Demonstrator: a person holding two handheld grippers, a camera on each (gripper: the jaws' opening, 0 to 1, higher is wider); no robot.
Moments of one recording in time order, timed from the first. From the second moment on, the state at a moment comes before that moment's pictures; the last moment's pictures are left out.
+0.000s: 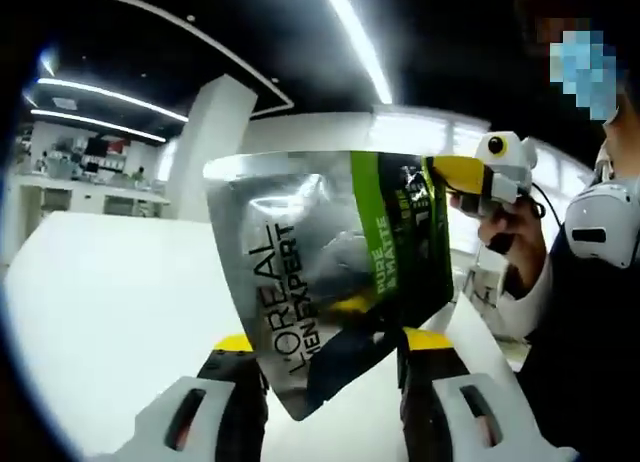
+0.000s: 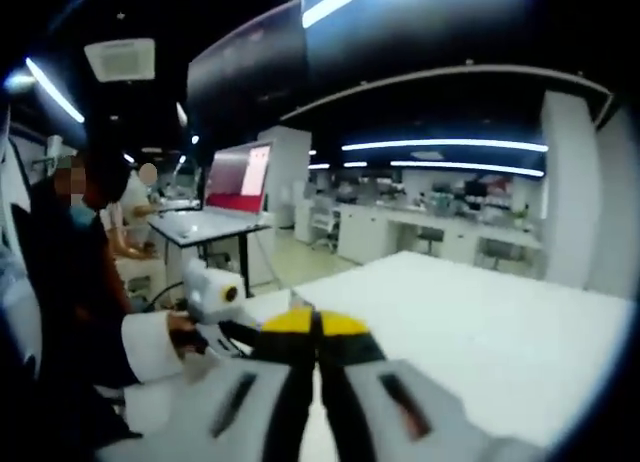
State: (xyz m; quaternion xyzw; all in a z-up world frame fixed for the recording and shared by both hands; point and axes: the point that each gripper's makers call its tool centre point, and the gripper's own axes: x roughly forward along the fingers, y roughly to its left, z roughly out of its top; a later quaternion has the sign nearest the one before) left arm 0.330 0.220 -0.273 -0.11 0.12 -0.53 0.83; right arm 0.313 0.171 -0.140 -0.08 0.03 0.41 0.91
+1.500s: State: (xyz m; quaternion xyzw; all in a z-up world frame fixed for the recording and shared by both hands) left arm 0.271 0.233 -0.167 -0.22 -0.03 -0.60 0.77; right arm 0.284 0.154 -0.193 -0.14 0.07 0.42 0.89
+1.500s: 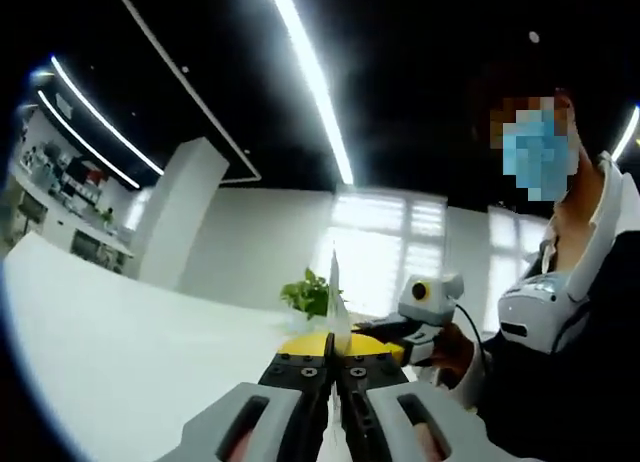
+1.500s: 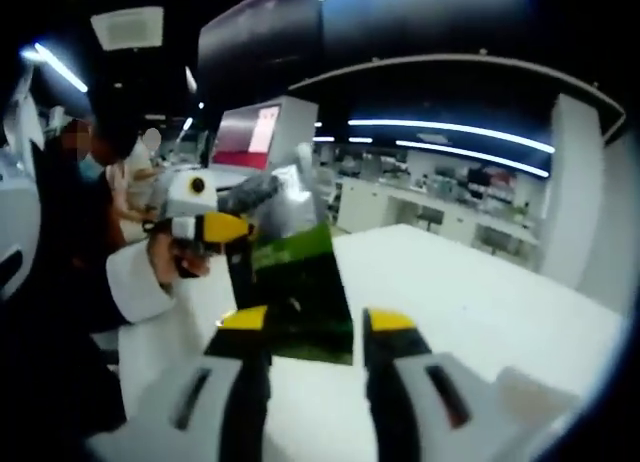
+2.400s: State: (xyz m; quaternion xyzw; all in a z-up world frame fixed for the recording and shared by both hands) left arm 0.240 0.188 -0.155 -0.25 -0.01 -0.66 0.71; right arm 0.252 0.156 -0.230 -0.04 0.10 0.44 0.89
